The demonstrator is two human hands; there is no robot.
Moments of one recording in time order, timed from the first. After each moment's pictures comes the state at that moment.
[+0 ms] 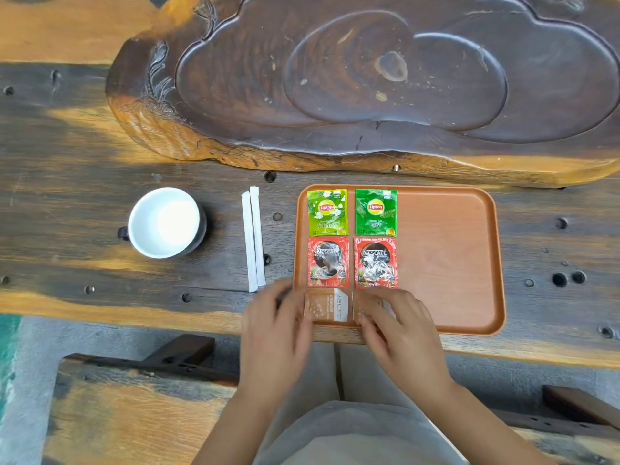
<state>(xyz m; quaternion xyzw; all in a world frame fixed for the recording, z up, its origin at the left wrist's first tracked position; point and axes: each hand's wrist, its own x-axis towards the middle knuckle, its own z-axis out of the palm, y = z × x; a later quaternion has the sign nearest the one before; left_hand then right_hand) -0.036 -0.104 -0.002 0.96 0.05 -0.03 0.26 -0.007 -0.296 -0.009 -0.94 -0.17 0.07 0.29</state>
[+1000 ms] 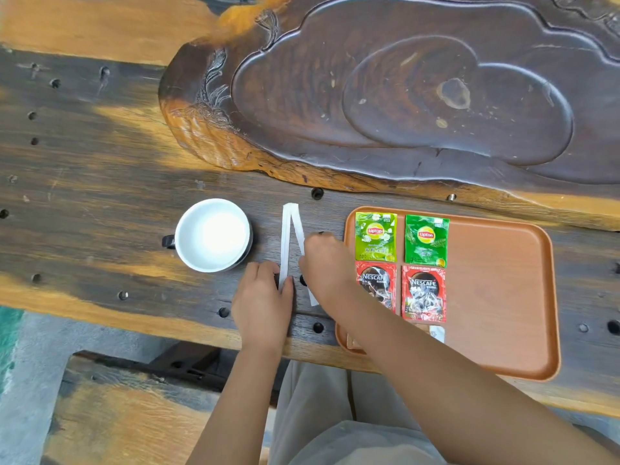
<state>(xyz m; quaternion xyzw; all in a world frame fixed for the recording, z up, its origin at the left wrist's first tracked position) 0.024 -0.031 -0.034 0.93 0.28 -0.04 0.21 0.107 -0.108 -0.029 -0.94 -0.14 0.25 0.19</state>
